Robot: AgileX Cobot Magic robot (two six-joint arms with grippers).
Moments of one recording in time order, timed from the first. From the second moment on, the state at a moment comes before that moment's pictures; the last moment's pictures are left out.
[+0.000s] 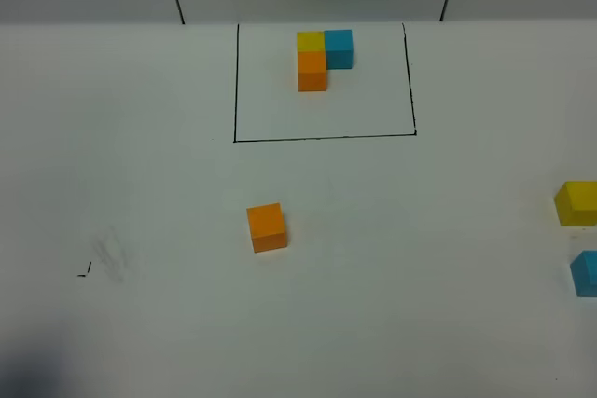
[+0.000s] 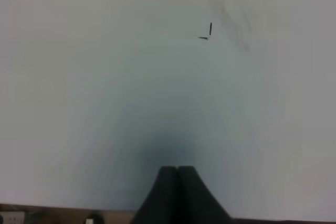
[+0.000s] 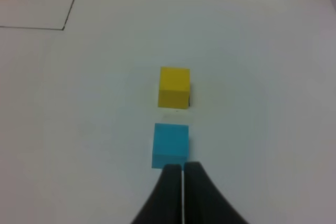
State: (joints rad) left arm 0.07 0.41 -0.52 -0.03 1.07 -0.02; right arm 0.00 -0.01 -0.50 -0.04 1.07 -0.04
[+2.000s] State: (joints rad) left arm -0.02 -0.01 -0.51 -0.11 1.07 0.09; right arm 0.00 -0.01 -0.50 -0.04 1.07 -0.04
